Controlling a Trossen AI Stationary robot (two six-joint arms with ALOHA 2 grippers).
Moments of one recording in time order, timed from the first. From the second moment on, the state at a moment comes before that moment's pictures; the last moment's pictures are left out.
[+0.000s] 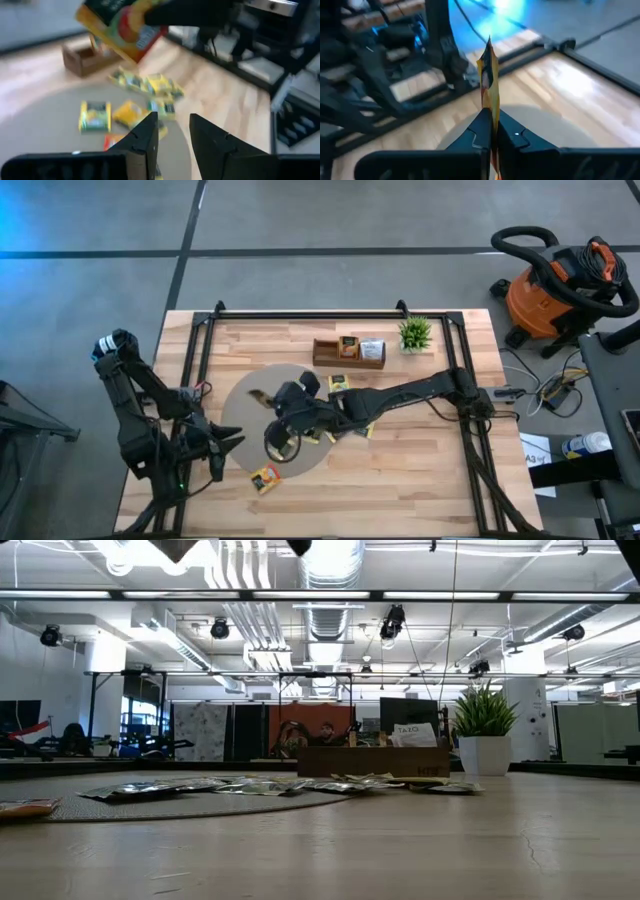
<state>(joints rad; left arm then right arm) -1.08 1.21 1.05 -1.13 -1.18 -1.68 0.24 2.13 2.07 -0.44 0.58 0.50</state>
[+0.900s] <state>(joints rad) -0.81 1.13 1.01 -0.82 -1.42 -1.46 0.30 1.92 2.07 -0.61 0.83 0.44</state>
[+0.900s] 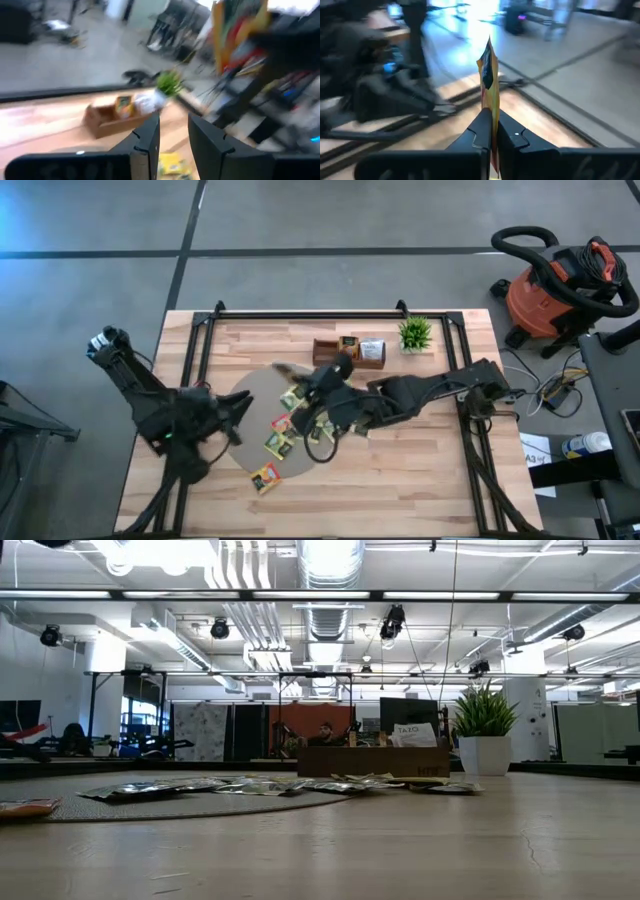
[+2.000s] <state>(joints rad) 0.09 1.14 0.75 0.50 0.00 -0.60 0.41 1.47 1.59 -0.97 0.91 0.84</state>
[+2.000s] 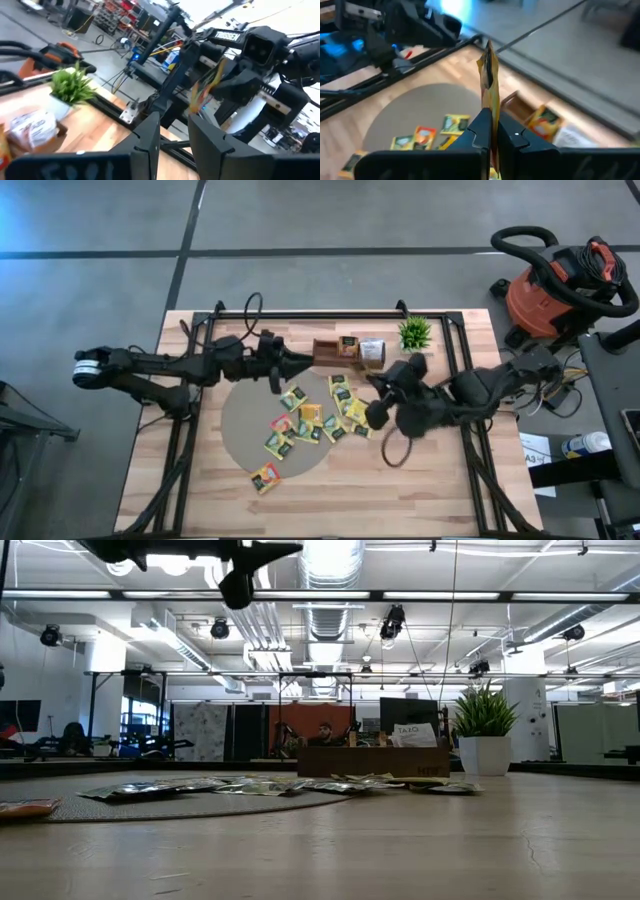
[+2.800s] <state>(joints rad) 0.48 1.16 0.71 0.68 0.54 -0.68 -0.12 1.36 0.92 0.44 0.32 0.61</state>
